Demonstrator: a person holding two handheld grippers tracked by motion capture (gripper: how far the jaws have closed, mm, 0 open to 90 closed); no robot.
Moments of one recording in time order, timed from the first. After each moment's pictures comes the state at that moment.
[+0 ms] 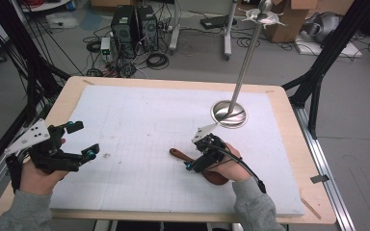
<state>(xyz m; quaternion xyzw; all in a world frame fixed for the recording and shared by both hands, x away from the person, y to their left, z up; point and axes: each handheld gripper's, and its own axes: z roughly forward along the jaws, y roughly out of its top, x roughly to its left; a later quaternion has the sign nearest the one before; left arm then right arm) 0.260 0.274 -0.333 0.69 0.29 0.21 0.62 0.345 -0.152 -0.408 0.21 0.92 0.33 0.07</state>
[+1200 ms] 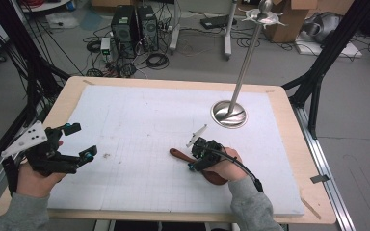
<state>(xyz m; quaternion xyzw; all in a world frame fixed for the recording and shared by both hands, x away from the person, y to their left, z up) 0.255 0.278 -0.334 0.70 0.29 0.21 0.62 0.344 -0.140 -0.416 0.22 0.95 0.22 0.05</state>
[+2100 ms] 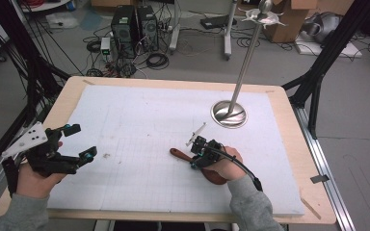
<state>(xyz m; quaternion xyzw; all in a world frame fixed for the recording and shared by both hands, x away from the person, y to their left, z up) 0.255 0.280 -0.337 0.70 0.30 0.21 0.62 0.347 -0.139 -0.413 0.24 0.95 0.20 0.04</state>
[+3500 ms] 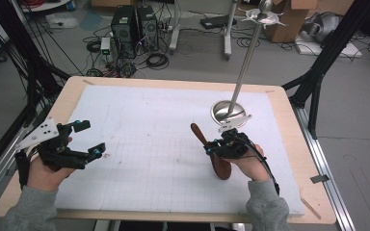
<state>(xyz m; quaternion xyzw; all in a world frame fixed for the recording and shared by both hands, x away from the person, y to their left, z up) 0.271 0.262 -0.337 0.70 0.28 0.19 0.62 0.339 -0.213 -0.372 0.28 0.87 0.39 0.06</state>
